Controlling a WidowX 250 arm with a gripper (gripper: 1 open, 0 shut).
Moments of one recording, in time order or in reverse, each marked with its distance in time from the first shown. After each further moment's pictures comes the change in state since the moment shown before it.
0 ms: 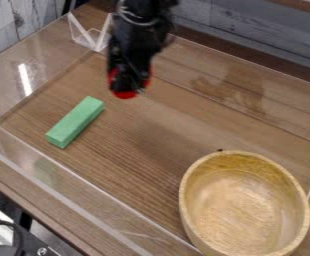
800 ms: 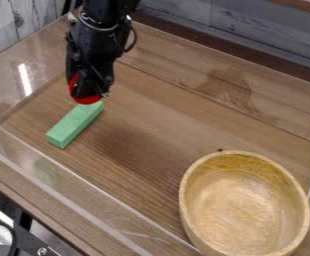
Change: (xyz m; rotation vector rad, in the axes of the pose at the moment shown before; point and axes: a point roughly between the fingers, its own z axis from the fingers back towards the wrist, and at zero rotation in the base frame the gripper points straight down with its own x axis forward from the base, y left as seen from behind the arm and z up) arm -0.012 0.025 0.000 0.108 -0.081 0.061
